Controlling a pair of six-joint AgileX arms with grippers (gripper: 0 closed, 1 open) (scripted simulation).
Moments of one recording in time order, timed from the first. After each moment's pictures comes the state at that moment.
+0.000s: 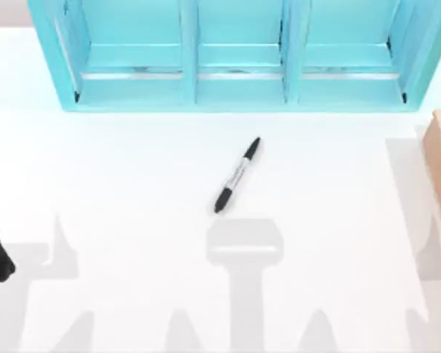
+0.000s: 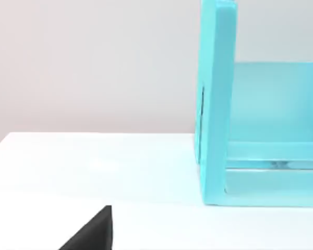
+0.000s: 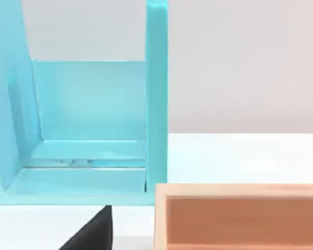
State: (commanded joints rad) left arm 0.00 0.00 0.00 0.00 0.00 0.00; right arm 0.00 0.00 0.00 0.00 0.00 0.00
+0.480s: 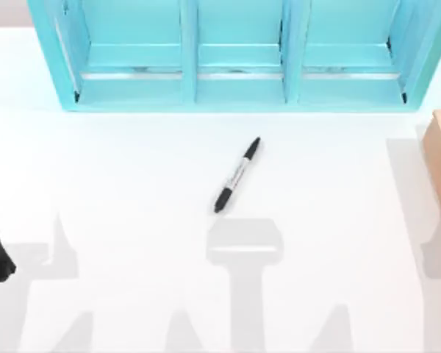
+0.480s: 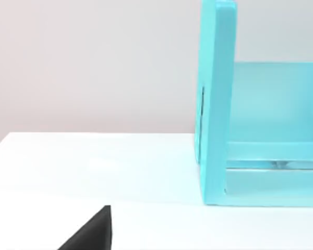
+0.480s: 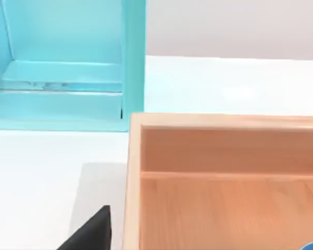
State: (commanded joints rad) left arm 0.00 0.00 0.00 0.00 0.00 0.00; right arm -0.05 0.20 0.16 -0.18 0.00 -0.05
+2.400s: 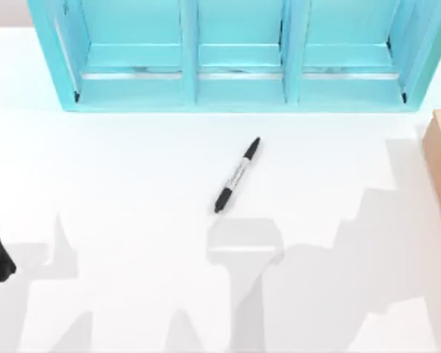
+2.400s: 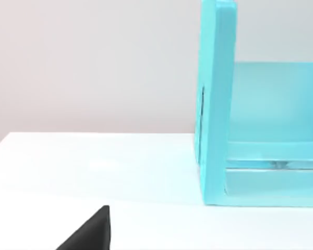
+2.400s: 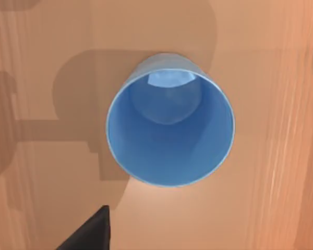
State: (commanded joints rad) left arm 0.00 0.00 0.00 0.00 0.00 0.00; right arm -0.39 1.81 1.52 -1.28 0.00 -0.36
